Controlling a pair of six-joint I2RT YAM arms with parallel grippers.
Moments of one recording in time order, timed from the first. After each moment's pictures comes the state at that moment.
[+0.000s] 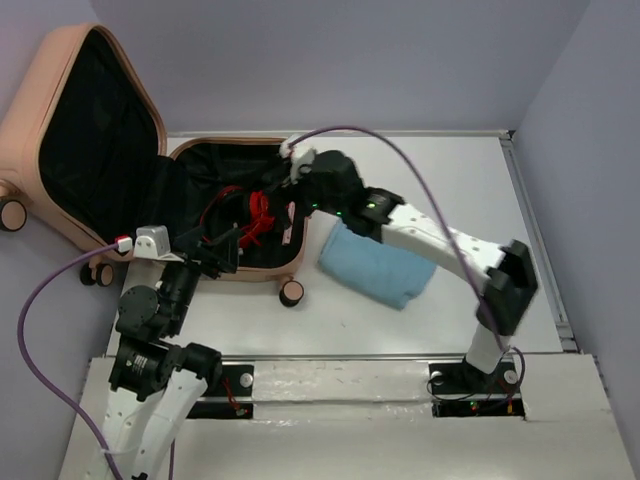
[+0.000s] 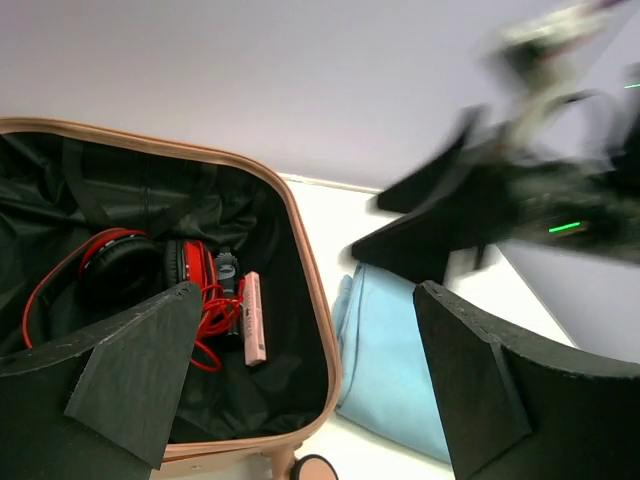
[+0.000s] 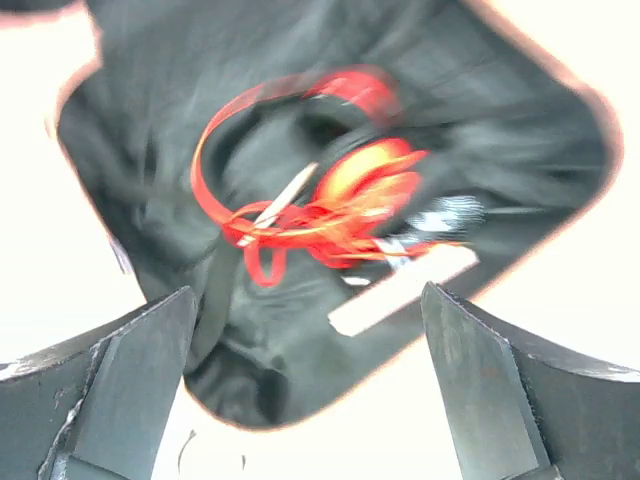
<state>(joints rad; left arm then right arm) -0.33 0.27 0.66 -0.23 -0.08 -0.39 0.91 1.91 1.74 -0.24 -0.02 0.01</state>
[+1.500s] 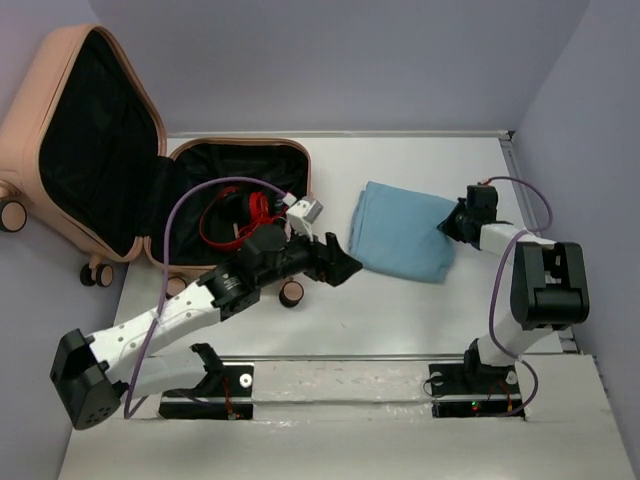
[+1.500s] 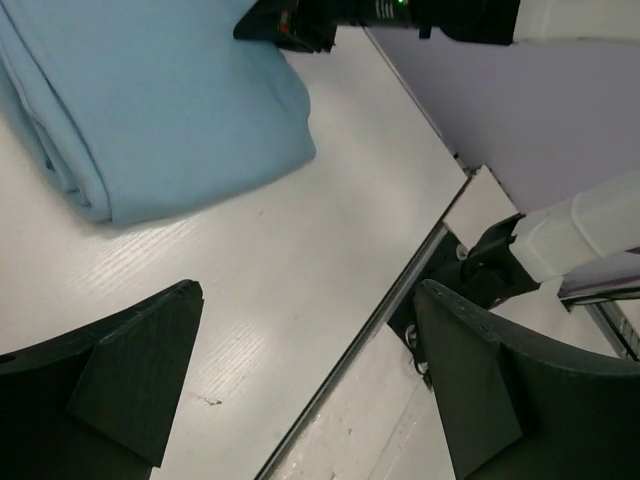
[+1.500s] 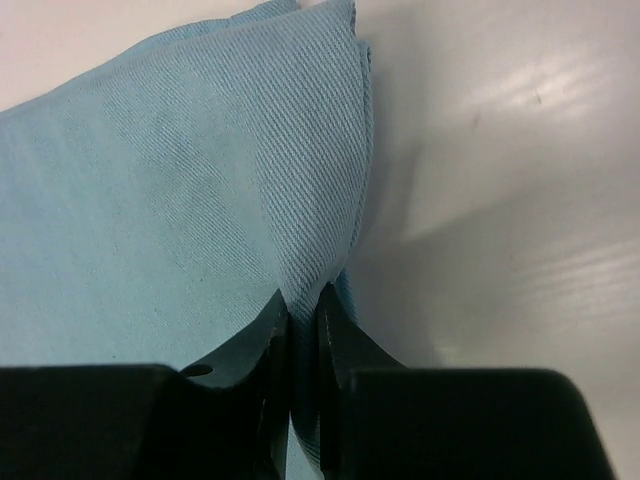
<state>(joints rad) -0.84 0.95 0.73 0.02 0.17 -0.59 -0.03 1.59 0.77 0.04 -0.02 0.61</state>
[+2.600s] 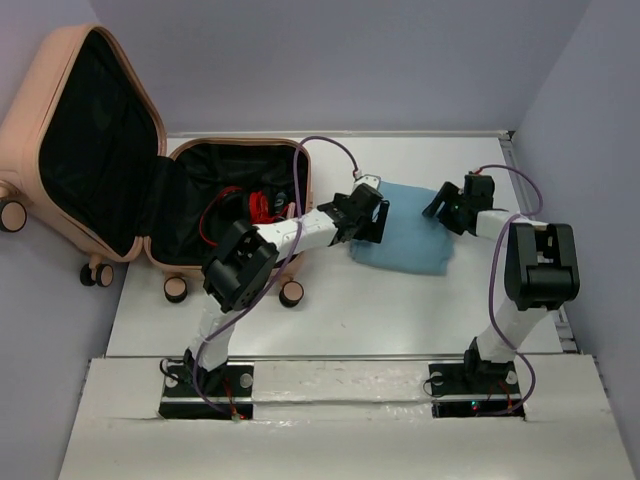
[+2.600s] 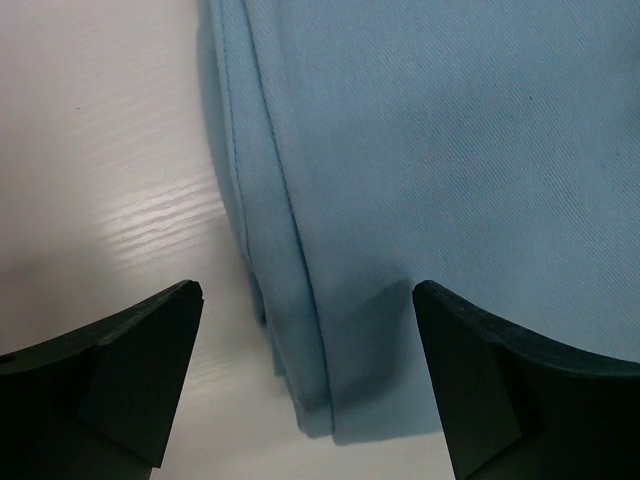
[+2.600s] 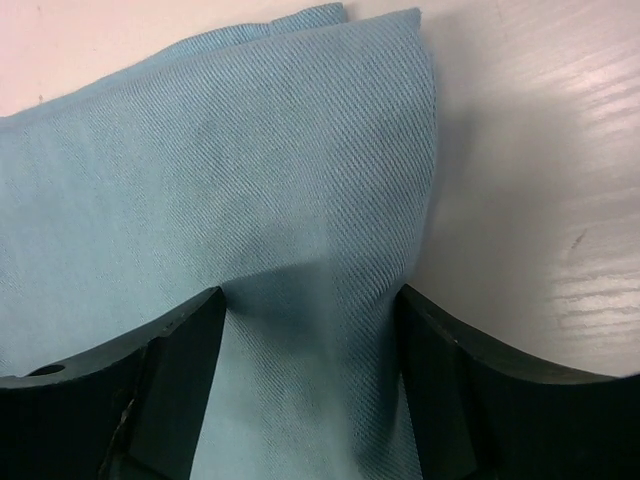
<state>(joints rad) -0.85 2.05 1.51 -0.27 -0.28 -0.43 -0.04 1.78 0.98 0.02 -0.17 0.53</state>
